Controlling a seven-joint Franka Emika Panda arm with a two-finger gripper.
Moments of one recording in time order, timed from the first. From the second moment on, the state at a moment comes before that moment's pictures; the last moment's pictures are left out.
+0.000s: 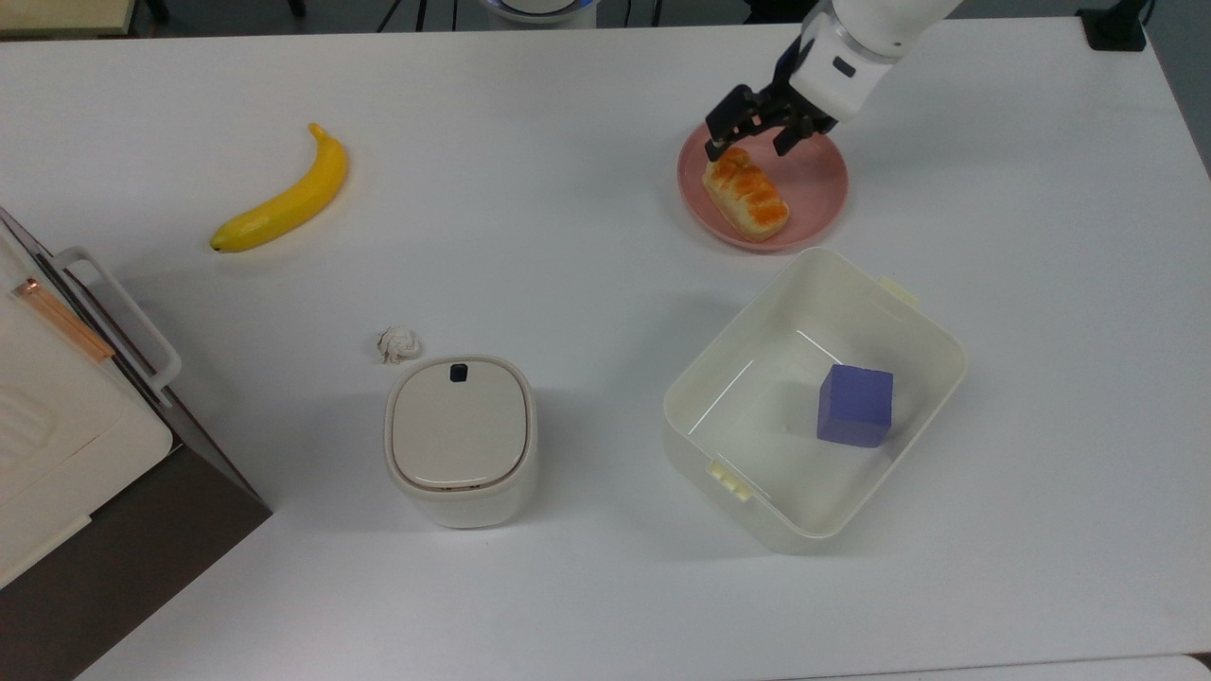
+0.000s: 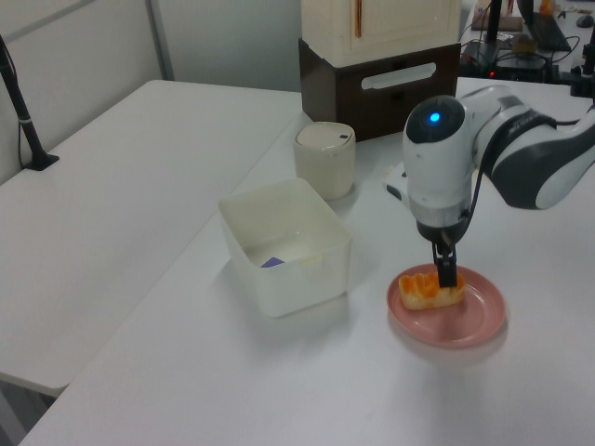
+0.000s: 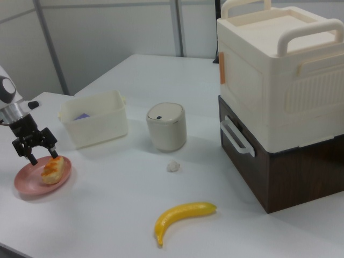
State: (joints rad) arm 0.35 0.23 0.28 -1.92 -0.37 1.88 0.45
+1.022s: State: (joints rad) arm 0.35 0.34 0.28 -1.88 -0.43 1.89 0.45
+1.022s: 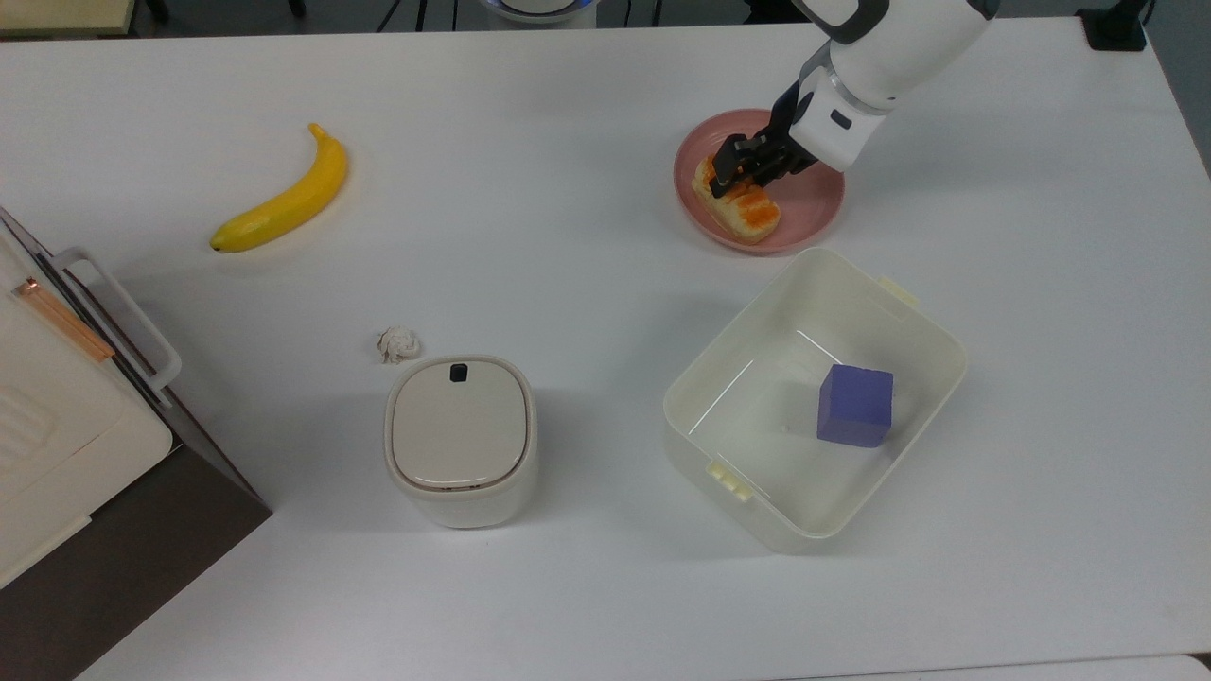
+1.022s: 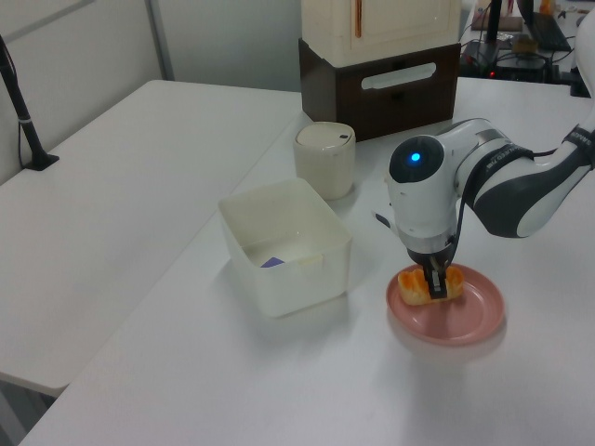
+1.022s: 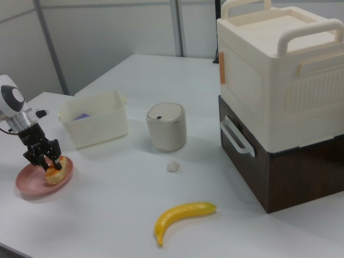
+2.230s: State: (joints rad) arm 0.31 0.29 0.15 -1.71 -0.27 1.64 0.07
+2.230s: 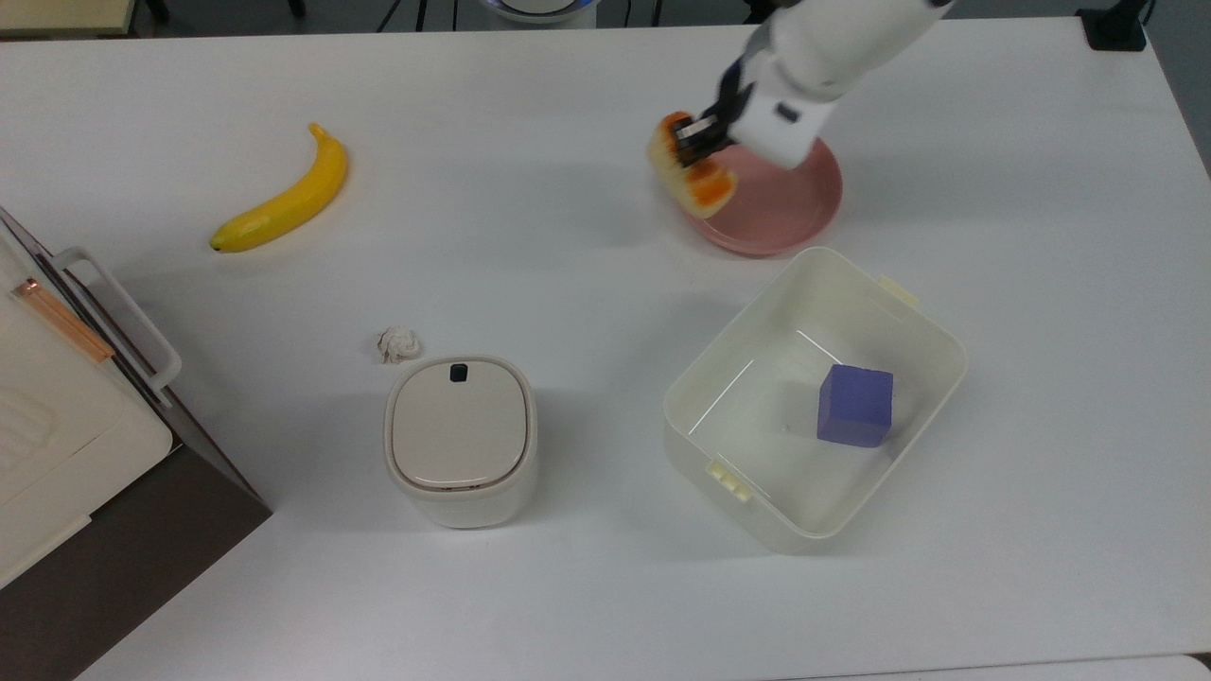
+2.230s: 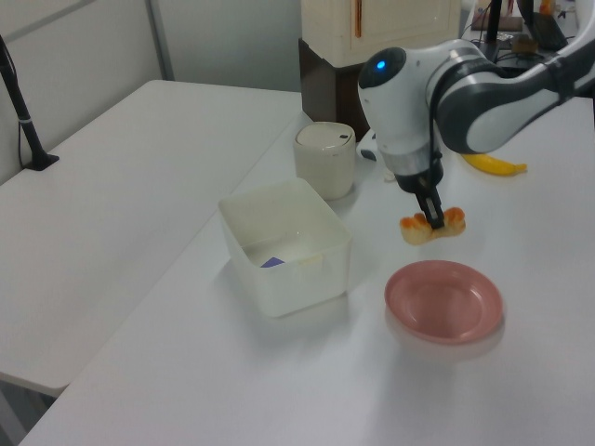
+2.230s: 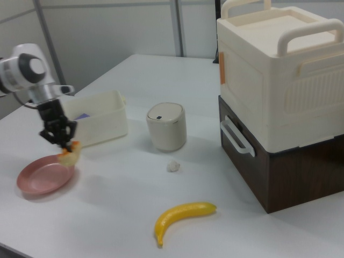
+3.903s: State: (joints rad) arm 0.25 0.19 -0.21 -1.56 -0.17 1.67 0.09
